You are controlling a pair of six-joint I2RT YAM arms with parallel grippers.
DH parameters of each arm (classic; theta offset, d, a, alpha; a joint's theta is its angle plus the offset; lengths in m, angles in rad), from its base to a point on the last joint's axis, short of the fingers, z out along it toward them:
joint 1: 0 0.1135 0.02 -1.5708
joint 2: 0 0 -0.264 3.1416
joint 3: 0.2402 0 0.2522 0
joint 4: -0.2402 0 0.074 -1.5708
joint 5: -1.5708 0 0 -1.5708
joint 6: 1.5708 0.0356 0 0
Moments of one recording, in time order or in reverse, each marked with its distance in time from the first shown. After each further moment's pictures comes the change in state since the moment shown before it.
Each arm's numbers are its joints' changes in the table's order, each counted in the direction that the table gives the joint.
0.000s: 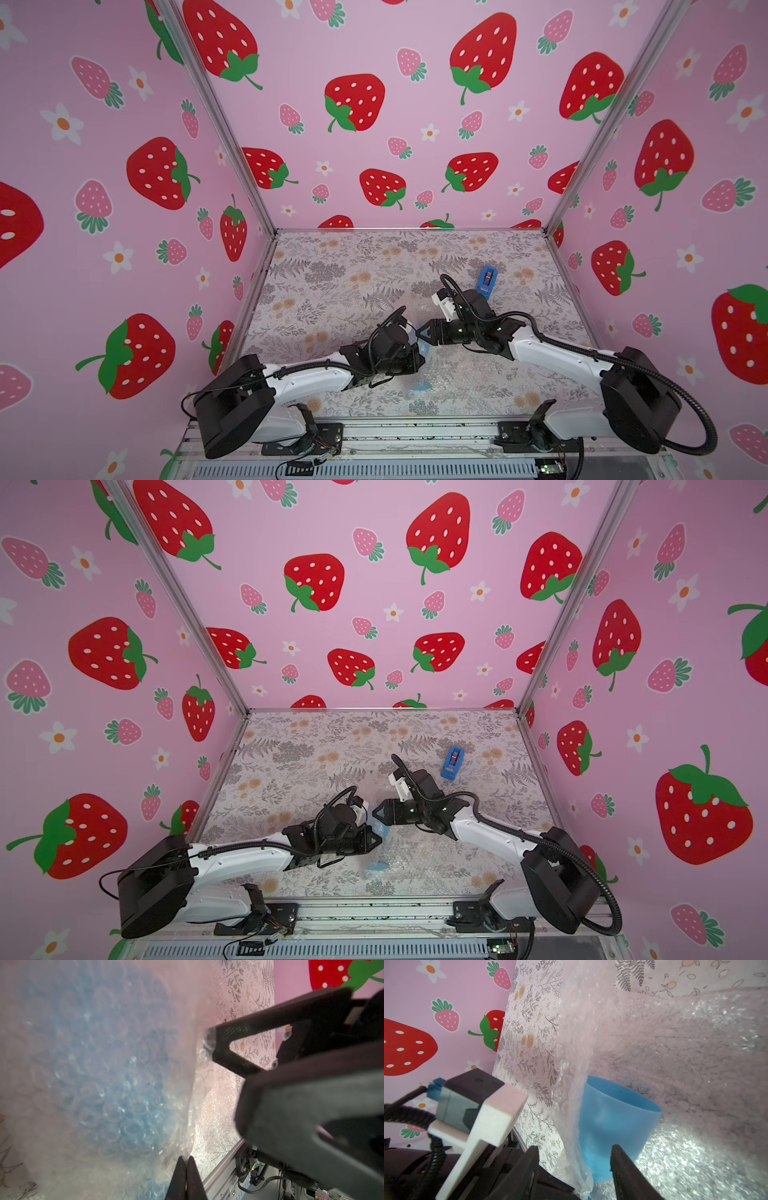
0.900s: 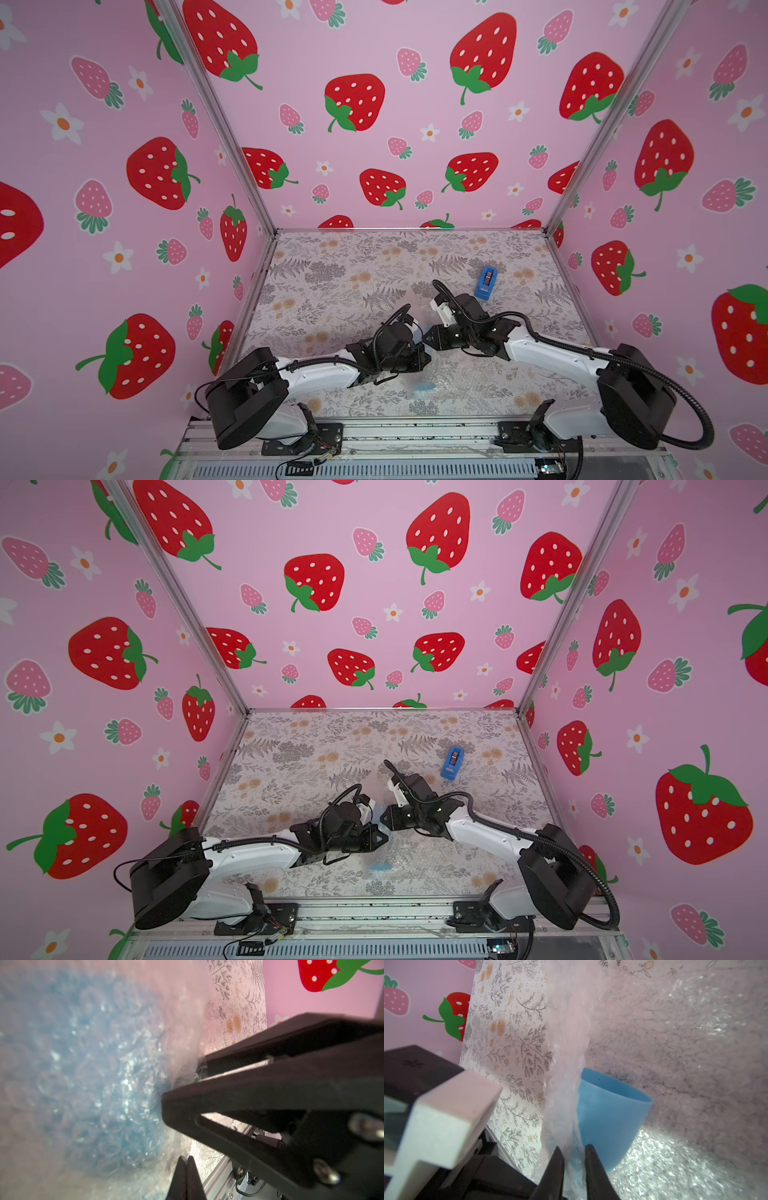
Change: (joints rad) left arm 0.000 0.073 0.024 0.081 -0.035 0.031; right arm 0.045 0.024 0.022 -0.110 -0.118 -0.055
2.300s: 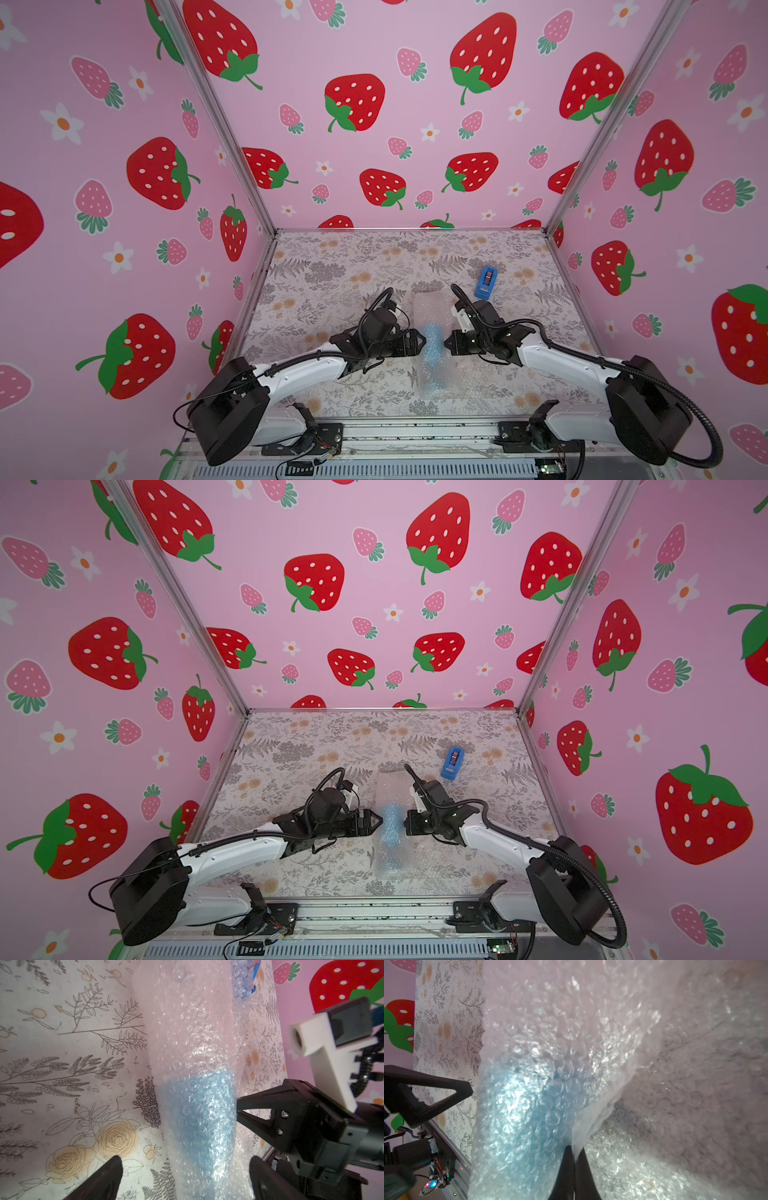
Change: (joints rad) left arm 0.159 -0.092 0.023 -0.156 0.039 0.152; right arm -0.132 -0.075 -0.136 -0.045 -0.046 -0.027
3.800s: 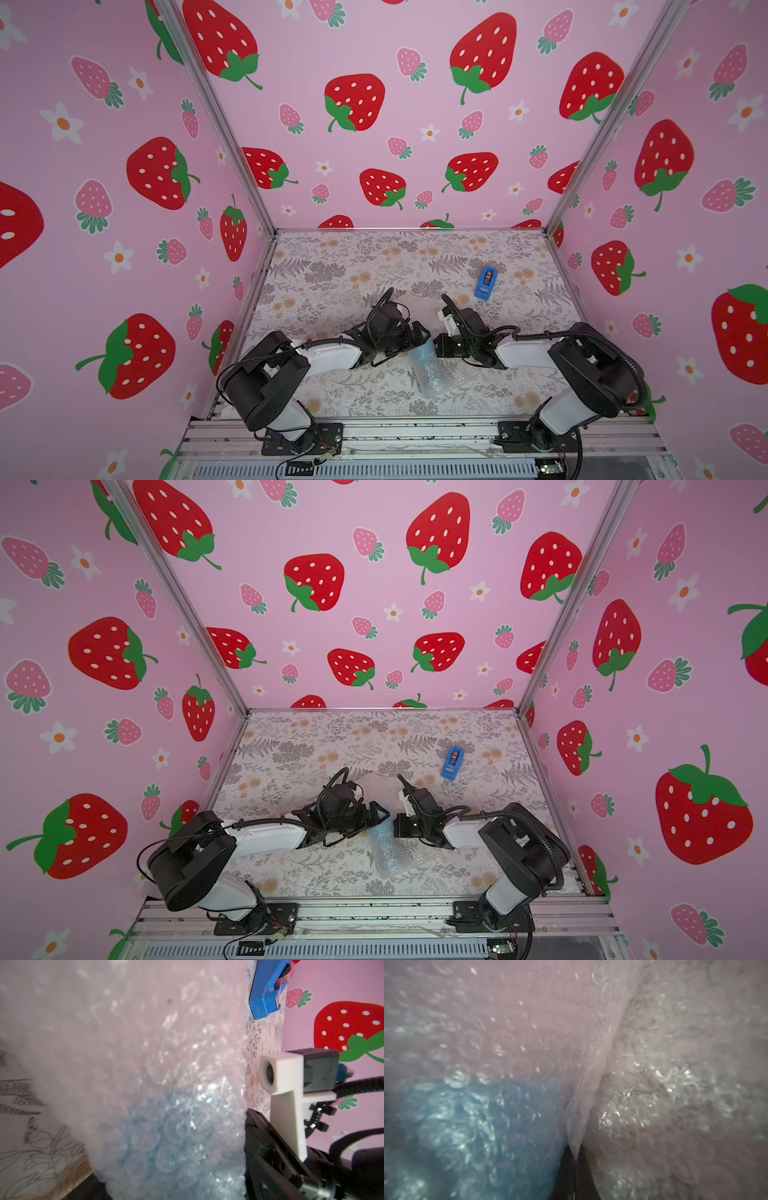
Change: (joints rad) left arm 0.040 0.225 0.021 0.198 -0.081 -0.221; right arm 0.056 0.278 -0.103 0.510 0.083 0.128
